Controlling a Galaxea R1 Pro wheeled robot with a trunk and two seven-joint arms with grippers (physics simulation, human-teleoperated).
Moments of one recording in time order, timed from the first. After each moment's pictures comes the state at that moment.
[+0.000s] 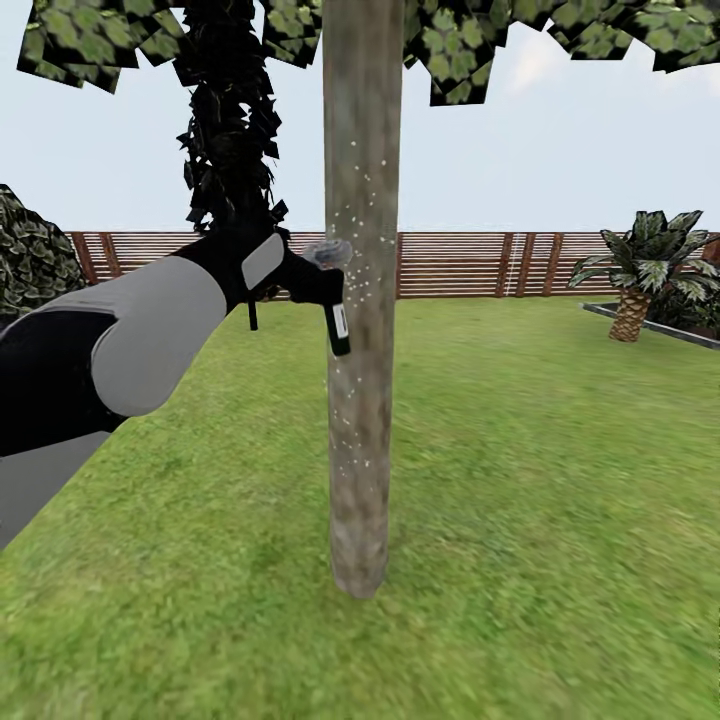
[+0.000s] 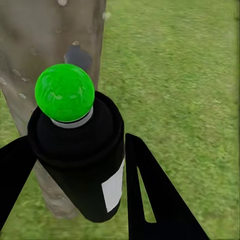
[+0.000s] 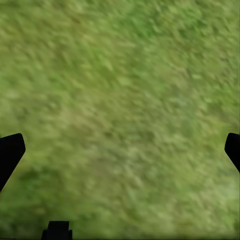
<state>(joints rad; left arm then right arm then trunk) -1.86 -0.17 0.03 -0.03 0.02 0.79 -0.35 -0.36 -0.05 -0.31 0.06 0.52 -0.34 -0.19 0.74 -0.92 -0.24</state>
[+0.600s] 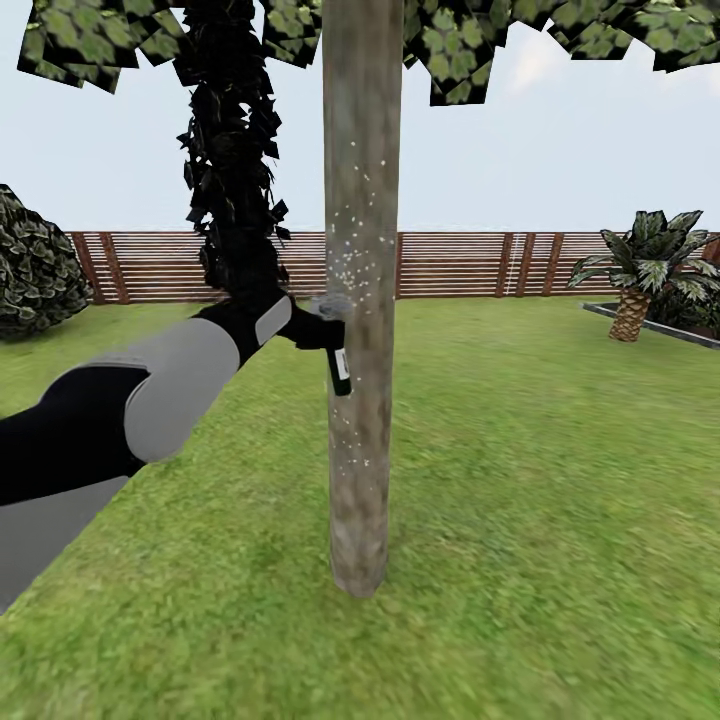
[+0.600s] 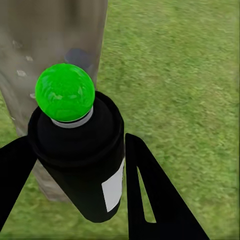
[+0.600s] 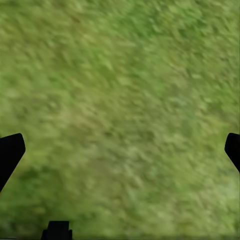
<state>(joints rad) -1.70 -0.17 0.02 -0.03 0.01 0.70 -0.35 -0.36 -0.05 -0.31 0.06 0.52 -0.34 -0.19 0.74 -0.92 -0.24</state>
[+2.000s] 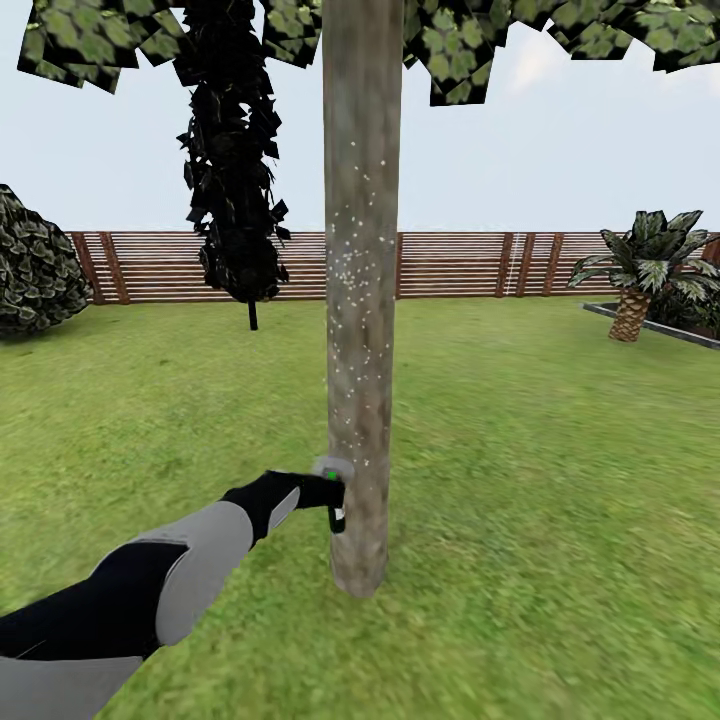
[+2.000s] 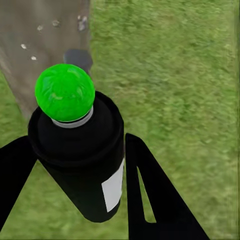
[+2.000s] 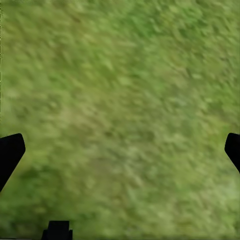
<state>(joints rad) -1.11 -0.17 0.03 -0.03 -0.17 0.22 -0.34 -0.36 -0.05 -0.31 0.06 0.52 -0.34 -0.19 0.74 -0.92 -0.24</state>
